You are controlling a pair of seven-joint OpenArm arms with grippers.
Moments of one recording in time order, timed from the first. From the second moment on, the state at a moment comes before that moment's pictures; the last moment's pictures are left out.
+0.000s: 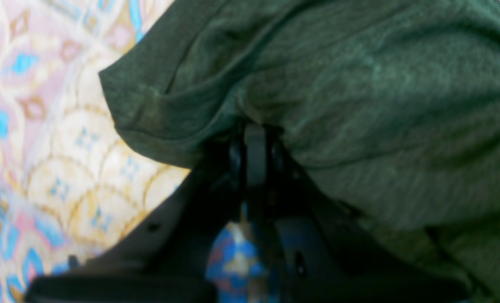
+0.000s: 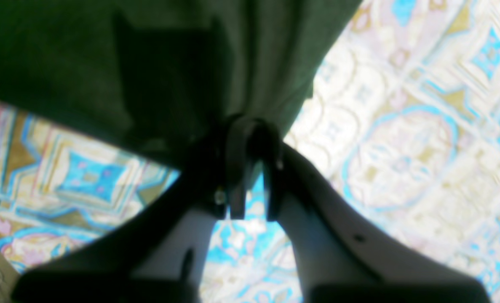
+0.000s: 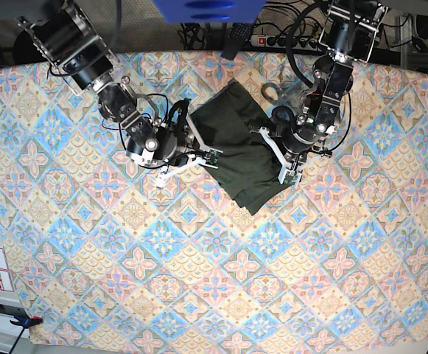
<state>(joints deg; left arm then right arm) 1.9 -13.5 17.2 76.6 -13.4 -3.7 33.6 9.3 14.5 -37.3 85.7 -0.3 35.1 -56.7</state>
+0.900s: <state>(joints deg) 9.3 -15.5 0.3 88.3 -13.5 -3.9 35.6 4.6 12.0 -34.7 99.6 -0.1 35.3 -58.5</state>
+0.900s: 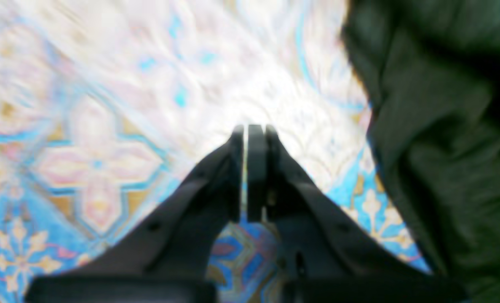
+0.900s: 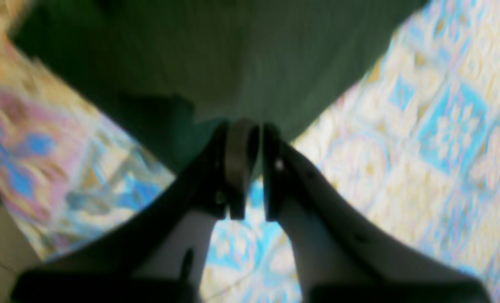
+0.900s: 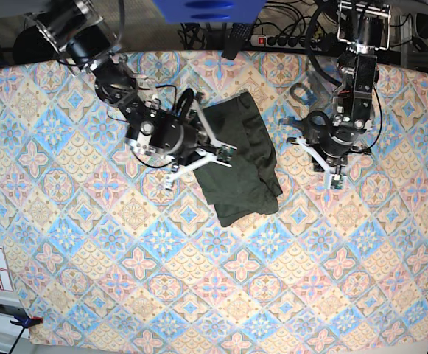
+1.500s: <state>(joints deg) 25.5 -11.6 -9.1 104.3 -13.9 -3.8 36.2 14.9 0.2 -34.3 79.9 -0.2 35.5 -52.0</state>
